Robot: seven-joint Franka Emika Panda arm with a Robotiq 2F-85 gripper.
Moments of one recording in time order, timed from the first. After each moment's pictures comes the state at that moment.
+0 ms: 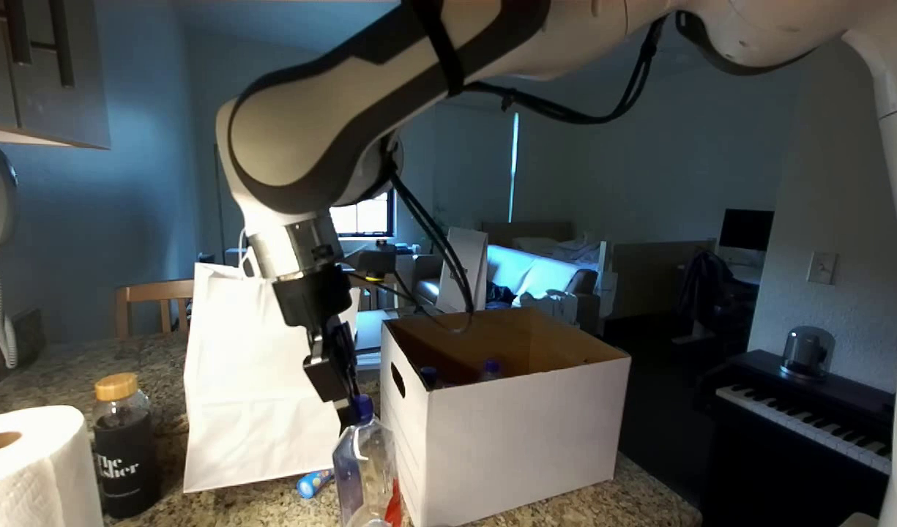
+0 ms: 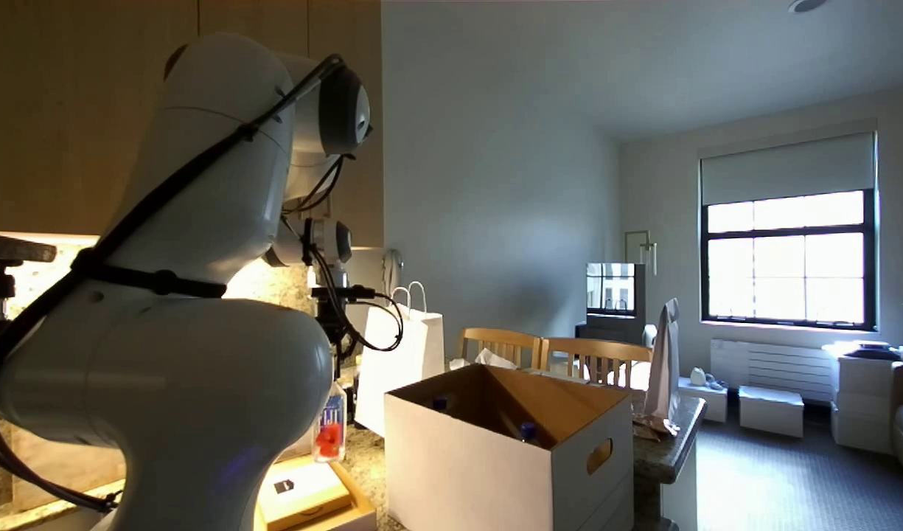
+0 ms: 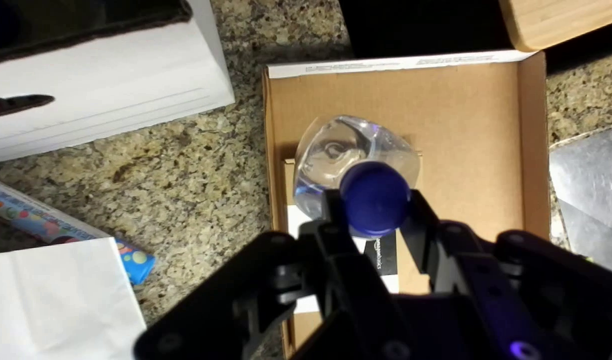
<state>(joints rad) 0.42 0.29 0.38 -1.87 -0.17 1.85 -0.32</state>
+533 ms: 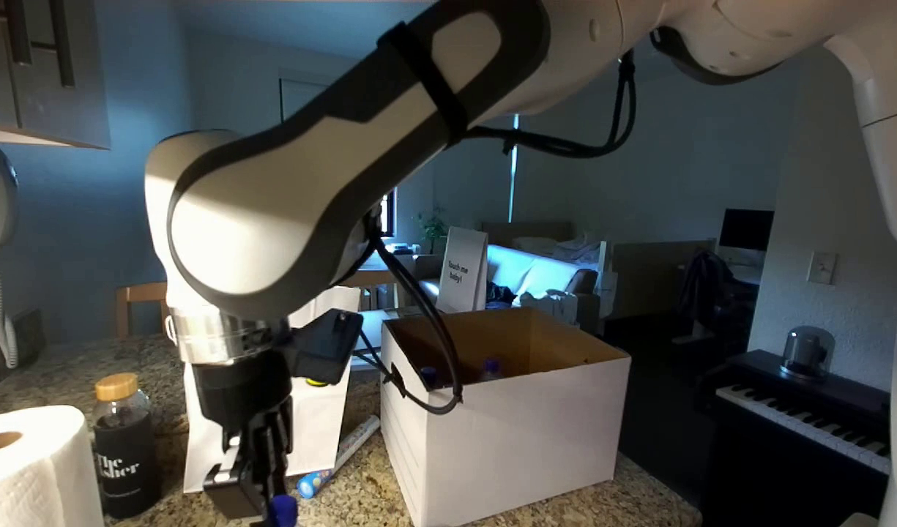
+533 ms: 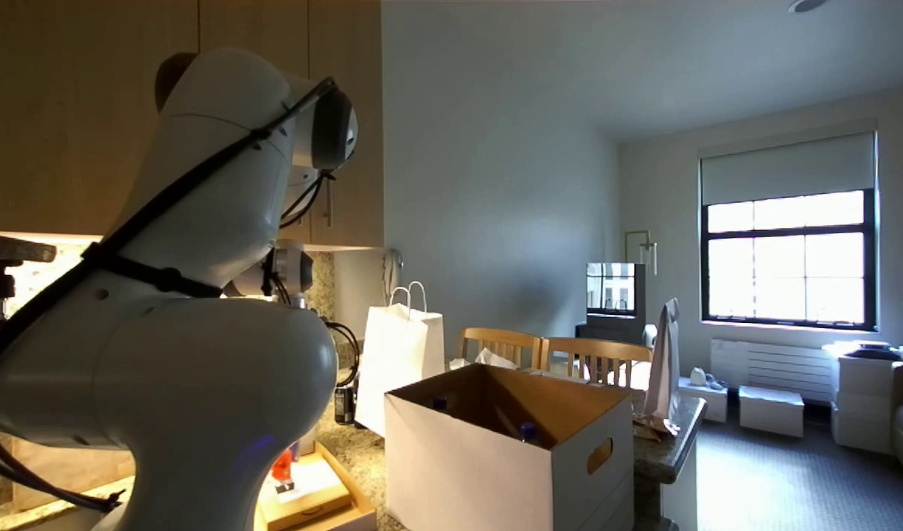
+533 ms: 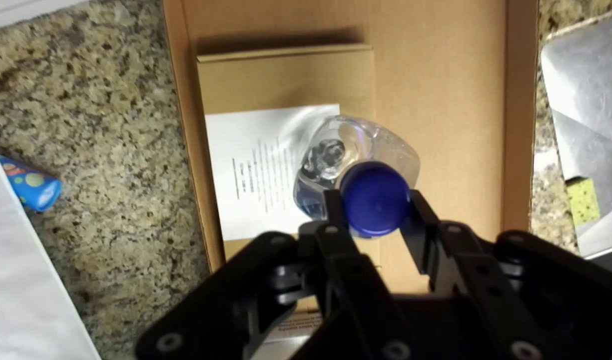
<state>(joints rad) 0.52 0.35 0.42 -1.97 -0.17 2.18 -0.12</state>
